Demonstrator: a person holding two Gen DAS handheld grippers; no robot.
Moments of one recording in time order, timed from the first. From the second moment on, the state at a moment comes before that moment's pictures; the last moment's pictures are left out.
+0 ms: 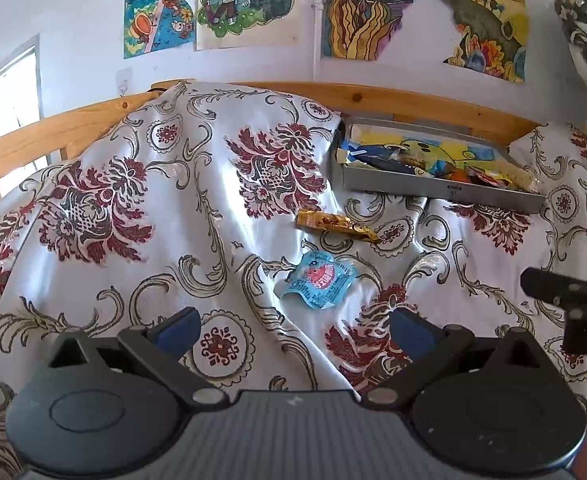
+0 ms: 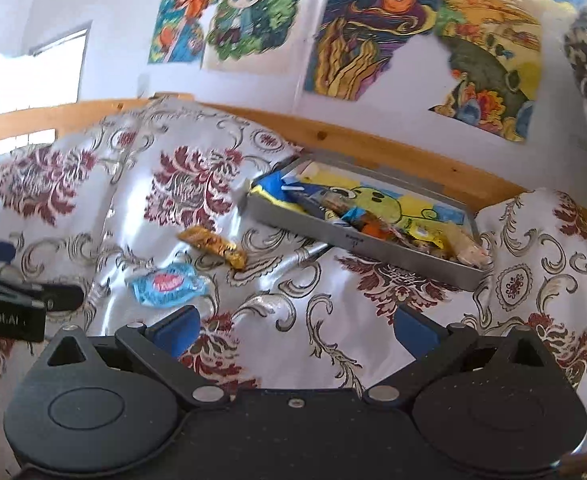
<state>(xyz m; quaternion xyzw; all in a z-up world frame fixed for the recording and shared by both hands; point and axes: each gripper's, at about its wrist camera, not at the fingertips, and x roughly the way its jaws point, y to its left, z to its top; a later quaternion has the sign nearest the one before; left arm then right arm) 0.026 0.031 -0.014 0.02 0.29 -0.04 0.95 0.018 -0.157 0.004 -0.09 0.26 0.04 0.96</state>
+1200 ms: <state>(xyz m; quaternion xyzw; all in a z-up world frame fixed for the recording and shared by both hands) 0.124 0.026 -0.037 0.09 0.30 -0.10 0.94 0.105 -0.152 -0.019 -0.09 0.28 0.05 0.95</state>
